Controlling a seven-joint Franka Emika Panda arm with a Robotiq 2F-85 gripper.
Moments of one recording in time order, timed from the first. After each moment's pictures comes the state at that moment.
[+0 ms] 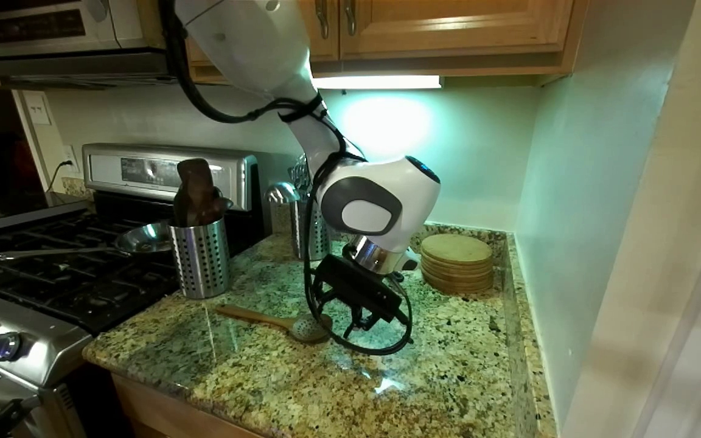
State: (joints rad) arm -0.48 0.49 -0.02 -2.07 0.50 2.26 -0.94
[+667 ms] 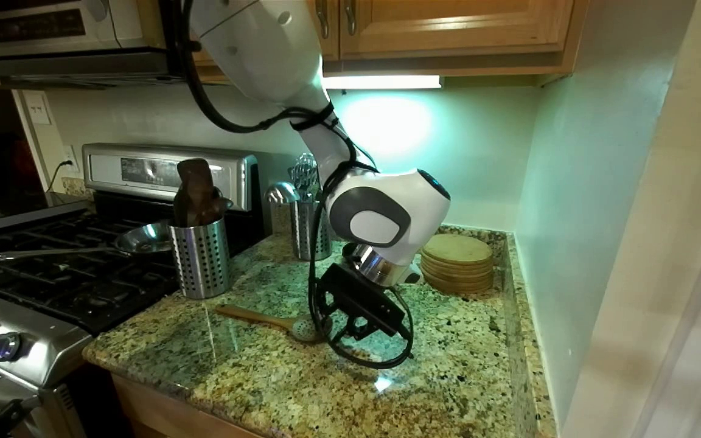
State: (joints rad) arm -0.49 0.53 -0.04 -2.04 0.52 2.19 -0.98
